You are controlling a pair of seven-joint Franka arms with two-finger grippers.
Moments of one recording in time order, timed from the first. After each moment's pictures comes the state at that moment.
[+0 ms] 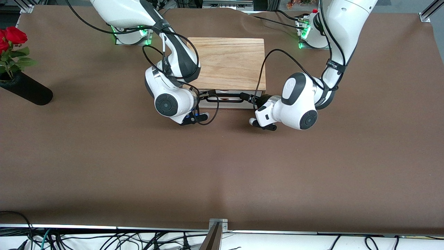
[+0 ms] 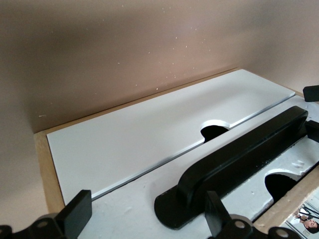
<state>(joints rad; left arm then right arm) -0.31 0.56 -0.17 -1.73 -0.67 1.85 0.03 0.55 0.60 0.06 -1.56 0.38 1.80 0.24</state>
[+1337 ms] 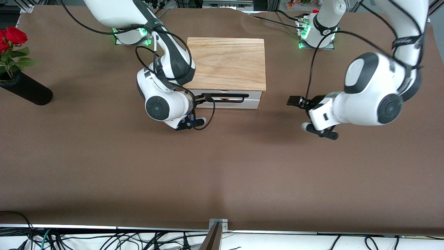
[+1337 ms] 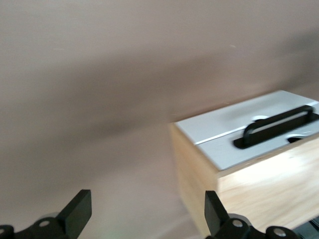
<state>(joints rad) -0.08 0.33 -0.16 -1.54 -0.26 1.57 -0.01 0.50 0.61 0.06 -1.45 0.38 1.75 0.24</state>
